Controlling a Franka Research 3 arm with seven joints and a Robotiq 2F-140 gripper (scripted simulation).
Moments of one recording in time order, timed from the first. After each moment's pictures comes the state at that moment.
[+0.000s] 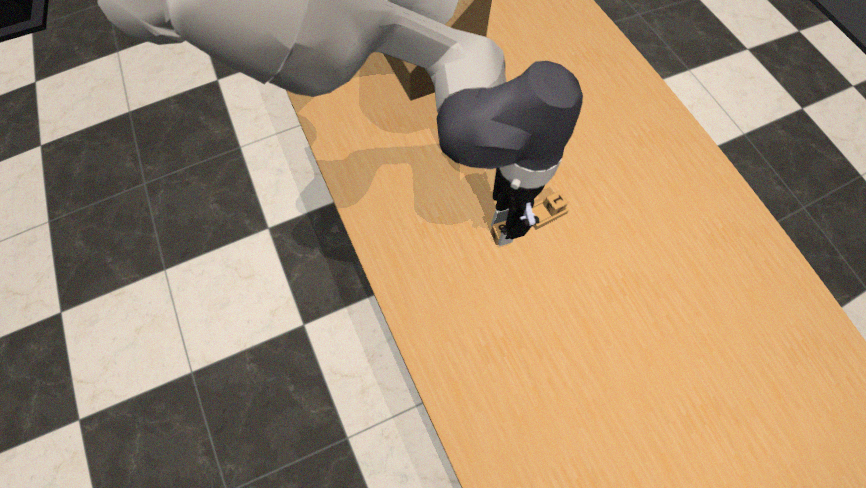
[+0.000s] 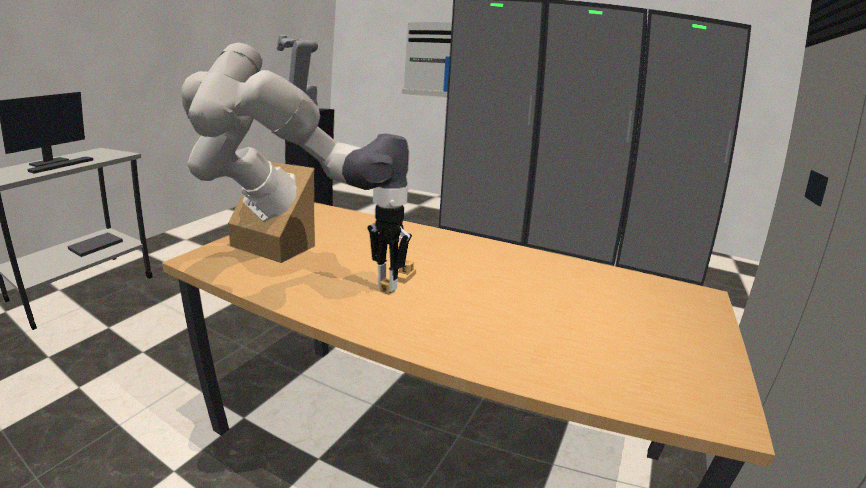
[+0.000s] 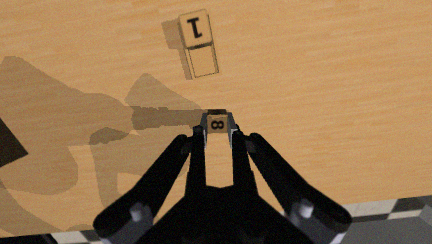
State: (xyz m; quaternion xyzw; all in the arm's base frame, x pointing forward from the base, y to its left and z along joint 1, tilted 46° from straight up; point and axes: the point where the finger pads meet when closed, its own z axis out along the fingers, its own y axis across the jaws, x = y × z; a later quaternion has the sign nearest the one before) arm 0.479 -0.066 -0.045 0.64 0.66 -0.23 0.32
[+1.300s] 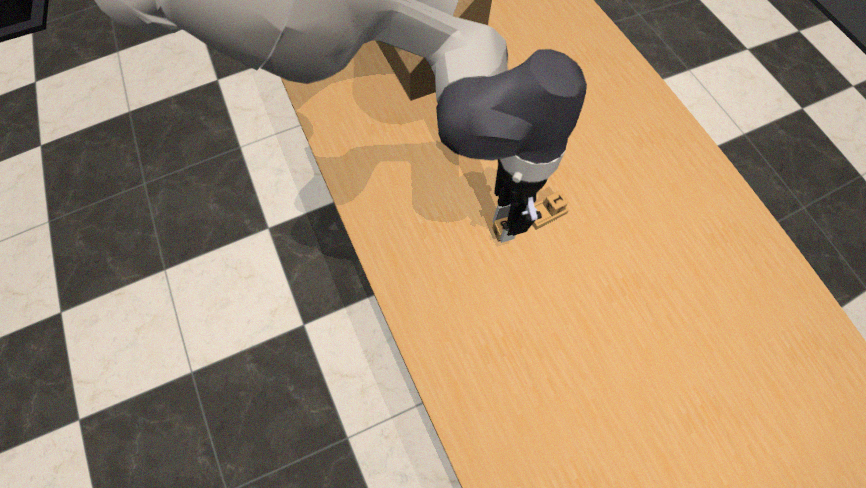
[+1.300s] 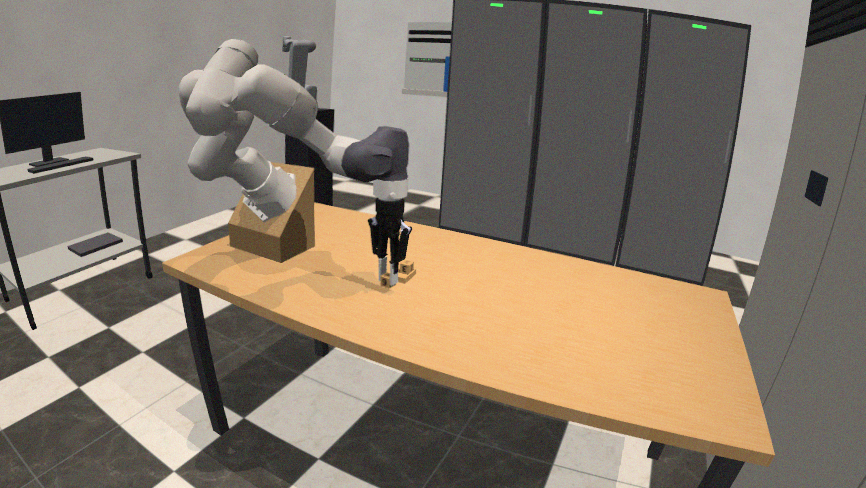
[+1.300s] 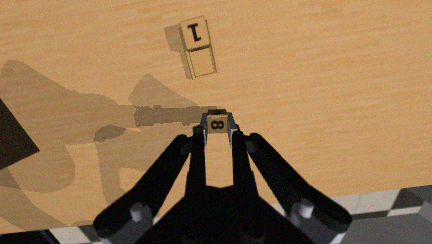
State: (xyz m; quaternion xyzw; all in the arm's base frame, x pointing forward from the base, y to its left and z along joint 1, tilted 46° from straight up) arm 0.479 -0.052 -0.032 0.64 0.66 -0.23 0.32
